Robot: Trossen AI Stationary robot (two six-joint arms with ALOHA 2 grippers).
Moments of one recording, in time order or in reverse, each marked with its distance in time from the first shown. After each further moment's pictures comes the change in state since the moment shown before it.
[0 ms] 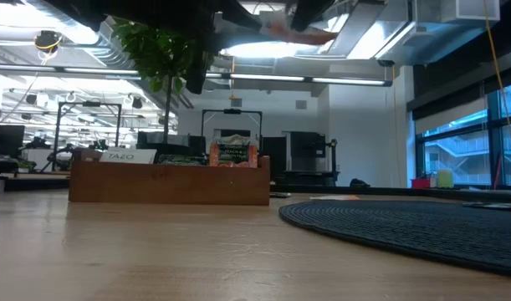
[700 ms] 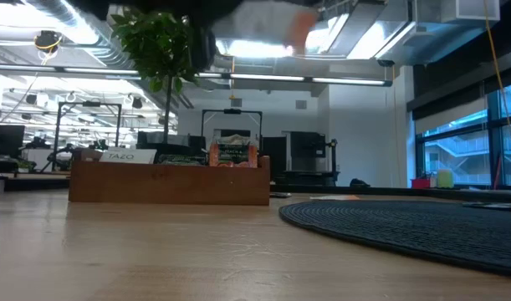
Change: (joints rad) left arm 0.060 -0.134 0.001 -0.148 0.376 0.221; right arm 0.034 -0.071 -0.002 -0.011 -0.004 0.080
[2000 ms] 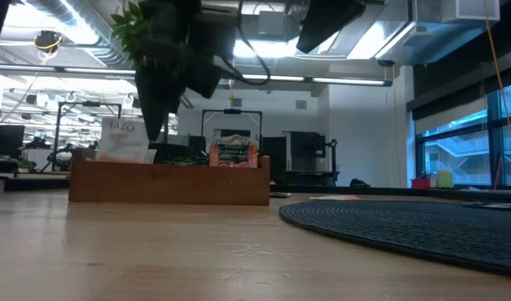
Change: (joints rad) left arm 0.333 0.275 0.526 -1.682 0.274 0.486; right arm -0.033 -0.039 -0.225 0.139 0.285 0.156
